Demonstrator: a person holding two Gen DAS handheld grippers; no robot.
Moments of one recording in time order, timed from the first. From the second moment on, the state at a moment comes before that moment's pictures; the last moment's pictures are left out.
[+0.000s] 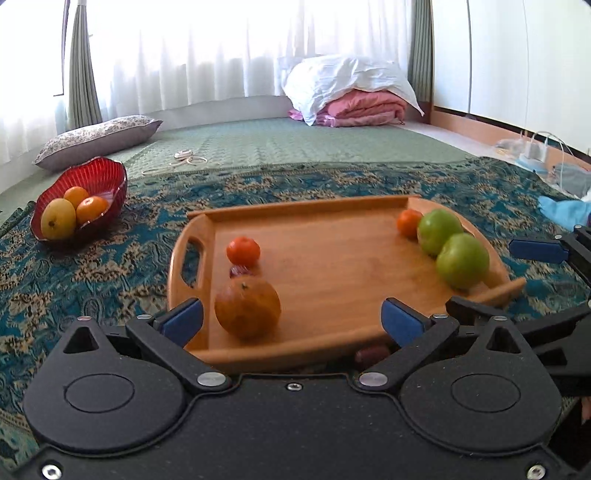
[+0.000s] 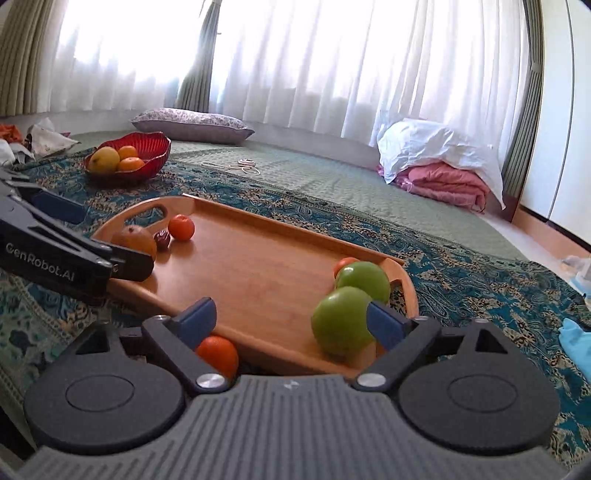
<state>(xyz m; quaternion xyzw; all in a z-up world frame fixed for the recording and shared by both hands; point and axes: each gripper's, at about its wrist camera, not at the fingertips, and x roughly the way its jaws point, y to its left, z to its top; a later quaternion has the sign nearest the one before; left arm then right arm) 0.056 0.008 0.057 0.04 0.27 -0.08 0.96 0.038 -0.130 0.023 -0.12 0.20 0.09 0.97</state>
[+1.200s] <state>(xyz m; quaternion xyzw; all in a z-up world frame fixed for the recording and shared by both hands) 0.065 -0.021 0.020 -0.01 0.36 -0.13 0.92 0.014 -0.119 -0.017 -0.07 0.24 0.13 0.96</state>
